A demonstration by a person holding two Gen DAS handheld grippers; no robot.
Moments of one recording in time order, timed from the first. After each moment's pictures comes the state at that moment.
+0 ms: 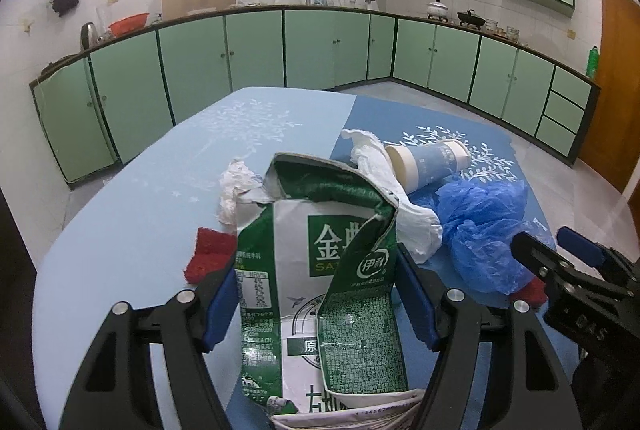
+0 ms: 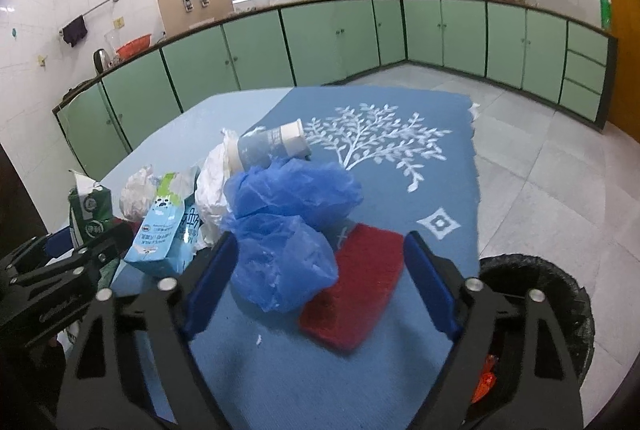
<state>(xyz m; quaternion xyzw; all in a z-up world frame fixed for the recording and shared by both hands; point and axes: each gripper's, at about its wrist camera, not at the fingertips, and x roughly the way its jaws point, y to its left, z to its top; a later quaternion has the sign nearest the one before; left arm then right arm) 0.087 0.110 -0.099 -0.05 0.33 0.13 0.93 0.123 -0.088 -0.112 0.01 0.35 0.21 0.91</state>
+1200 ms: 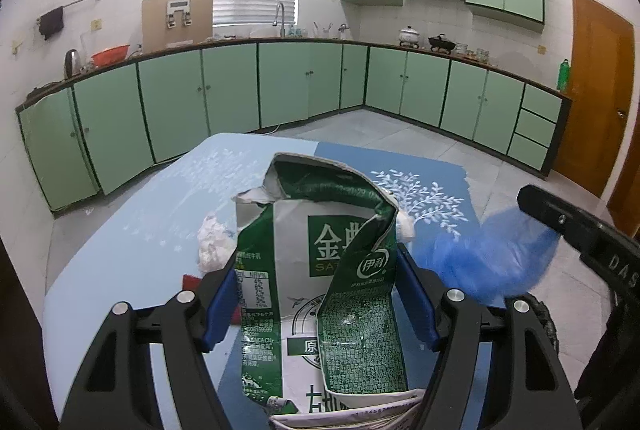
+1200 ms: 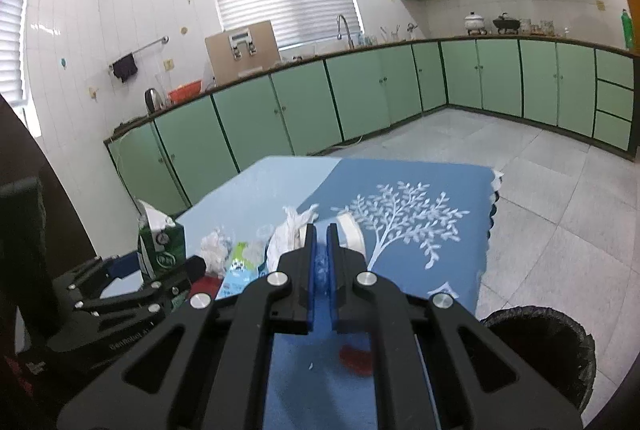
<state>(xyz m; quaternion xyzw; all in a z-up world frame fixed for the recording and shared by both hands) 0.073 0.081 -0.043 -0.04 0.28 0.08 0.96 0.091 -0.128 -0.015 0.05 0.25 0.29 0.92</state>
